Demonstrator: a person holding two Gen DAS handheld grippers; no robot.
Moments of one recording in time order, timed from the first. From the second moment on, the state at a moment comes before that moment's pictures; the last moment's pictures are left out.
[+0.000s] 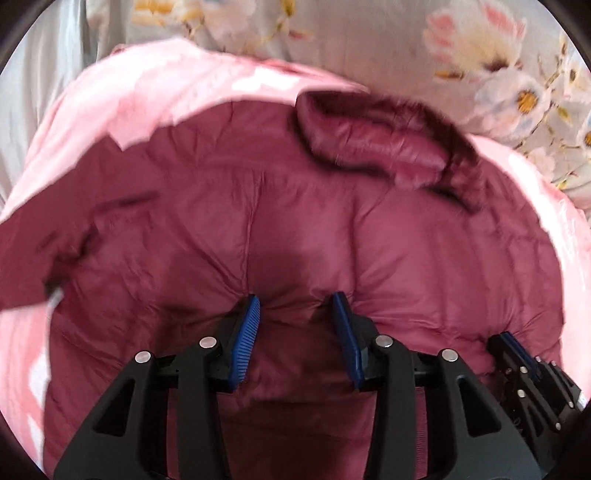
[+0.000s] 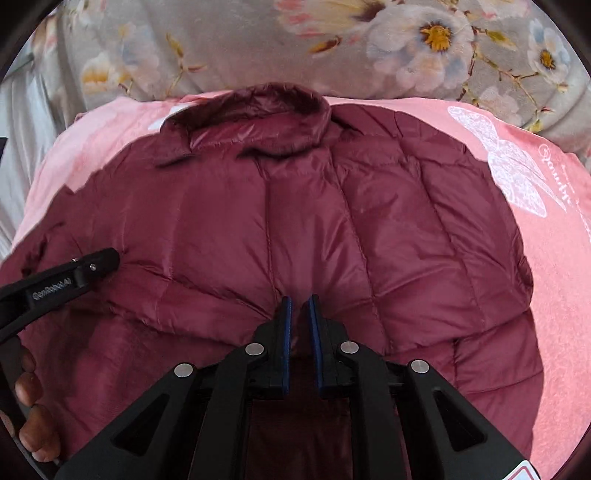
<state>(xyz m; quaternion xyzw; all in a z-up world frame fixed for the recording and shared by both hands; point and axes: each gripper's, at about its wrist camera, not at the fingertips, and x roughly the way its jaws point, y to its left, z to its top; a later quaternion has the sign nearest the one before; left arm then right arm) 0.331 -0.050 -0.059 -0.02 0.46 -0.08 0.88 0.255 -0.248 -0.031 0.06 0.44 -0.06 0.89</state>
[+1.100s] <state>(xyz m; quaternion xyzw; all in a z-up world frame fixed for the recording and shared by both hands) 0.396 -0.009 -0.052 -0.05 0.46 0.00 0.89 0.325 -0.363 -0.020 0.09 0.43 -0.19 0.88</state>
